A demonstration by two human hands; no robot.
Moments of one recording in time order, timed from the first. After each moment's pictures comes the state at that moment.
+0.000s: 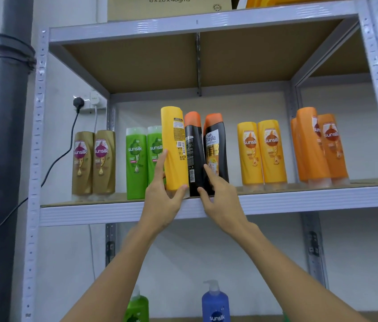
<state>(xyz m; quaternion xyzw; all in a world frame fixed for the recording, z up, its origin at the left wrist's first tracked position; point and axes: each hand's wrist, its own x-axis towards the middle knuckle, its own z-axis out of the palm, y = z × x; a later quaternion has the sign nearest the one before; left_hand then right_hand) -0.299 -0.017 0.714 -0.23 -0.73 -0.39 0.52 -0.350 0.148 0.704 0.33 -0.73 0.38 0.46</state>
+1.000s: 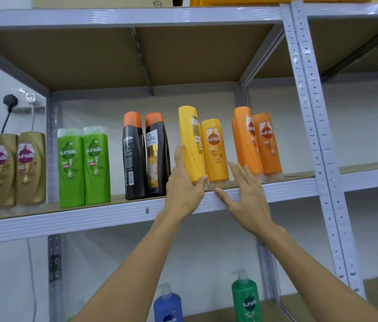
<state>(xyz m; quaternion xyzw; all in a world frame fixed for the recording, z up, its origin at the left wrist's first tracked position) -0.349 0.166 0.730 -0.21 -0.78 -0.37 0.47 -0.388 0.339 0.676 0.21 -0.75 0.33 0.53</state>
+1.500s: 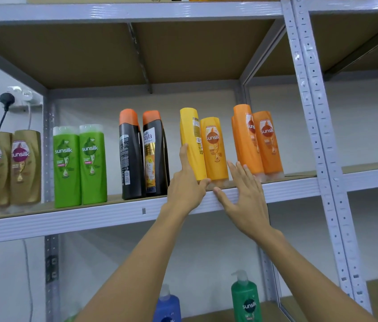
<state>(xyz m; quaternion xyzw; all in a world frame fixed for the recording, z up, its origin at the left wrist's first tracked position) -0.354 0.179 0.739 -0.14 -0.85 -0.28 0.42 -0.394 0.332 0.672 0.19 -0.75 0.32 0.55</state>
